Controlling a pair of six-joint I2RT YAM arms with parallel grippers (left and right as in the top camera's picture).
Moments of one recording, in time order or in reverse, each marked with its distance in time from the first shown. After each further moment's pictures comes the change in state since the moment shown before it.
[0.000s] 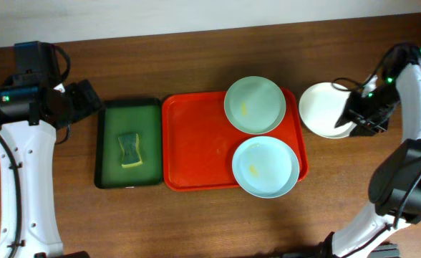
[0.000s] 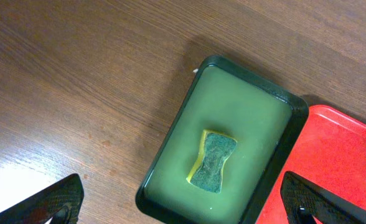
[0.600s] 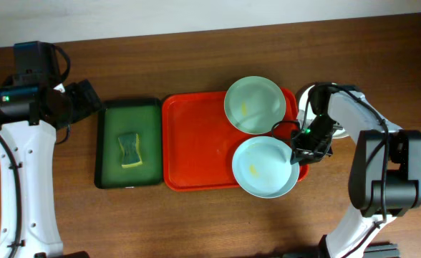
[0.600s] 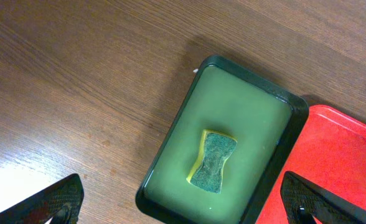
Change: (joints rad) left arm 0.000 0.000 0.000 0.000 0.000 0.000; right arm 0.286 0.002 -0.476 0.379 -0.010 -0.080
